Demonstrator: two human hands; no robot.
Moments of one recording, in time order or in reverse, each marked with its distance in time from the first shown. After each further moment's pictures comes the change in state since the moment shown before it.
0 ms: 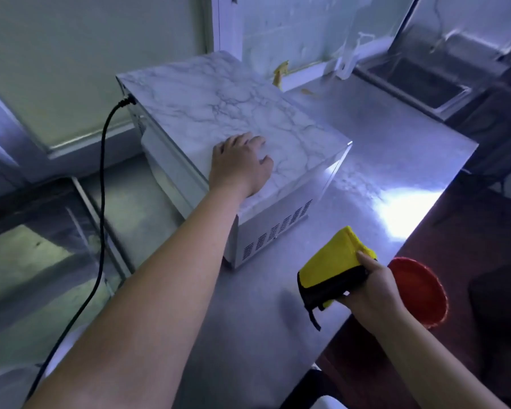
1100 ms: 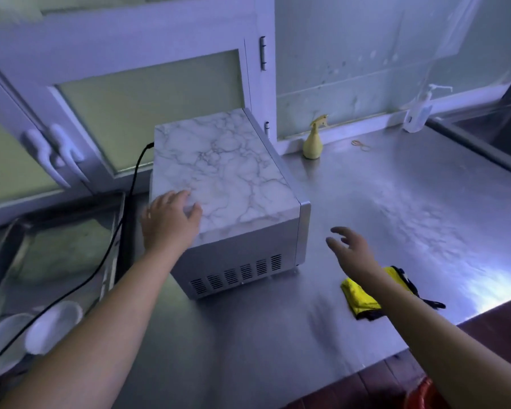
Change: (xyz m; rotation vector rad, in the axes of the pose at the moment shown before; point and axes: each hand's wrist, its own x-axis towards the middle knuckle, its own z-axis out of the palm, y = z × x) left_hand -0.039 0.062 0.015 0.280 0.323 -0.592; right_hand 0.186 -0.203 0.011 -1.166 -0.497 -0.726
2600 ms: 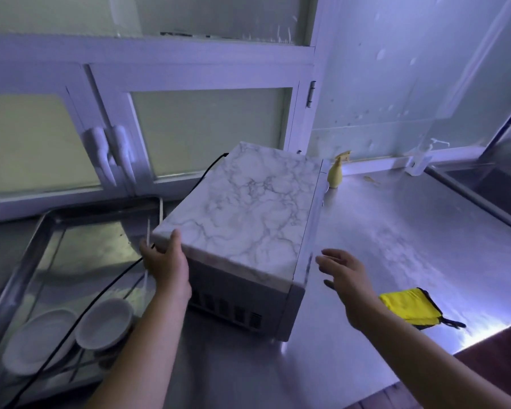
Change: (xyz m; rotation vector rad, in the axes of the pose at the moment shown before) left_hand -0.043 -0.161 -0.013 -1.298 0.243 -0.793; right_hand -0.121 -0.141 0.122 0.432 0.073 0.111
